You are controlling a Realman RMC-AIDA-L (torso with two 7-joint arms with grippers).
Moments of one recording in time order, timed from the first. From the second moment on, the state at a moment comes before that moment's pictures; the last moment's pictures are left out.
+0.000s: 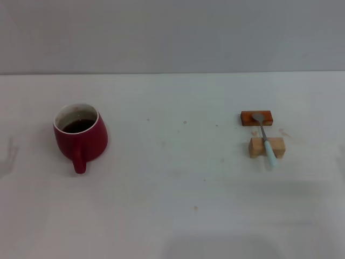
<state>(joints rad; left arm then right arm) -0.20 -2.07 -1.01 -0.24 2.25 1.31 -0.07 0.06 2.08 0.77 0.49 -2.22 -1.57 -0.05</state>
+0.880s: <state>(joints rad) -0.20 -2.07 -1.03 -0.23 2.23 1.28 0.00 0.06 2.08 0.77 0.49 -2.21 -1.57 -0.05</state>
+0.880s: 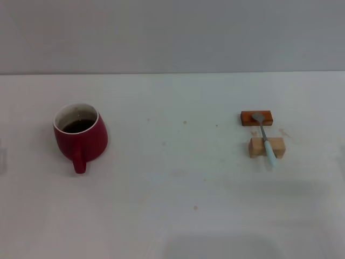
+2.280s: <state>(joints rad) -0.39 -2.06 -0.87 -0.13 2.26 1.04 0.51 0.06 2.08 0.79 0.48 -2.21 -1.58 -0.05</state>
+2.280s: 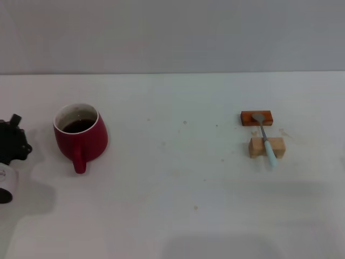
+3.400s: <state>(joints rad) -0.48 -2.06 -0.70 -0.10 2.26 0.99 0.55 0.07 2.08 0.79 0.48 -2.21 -1.58 -0.05</state>
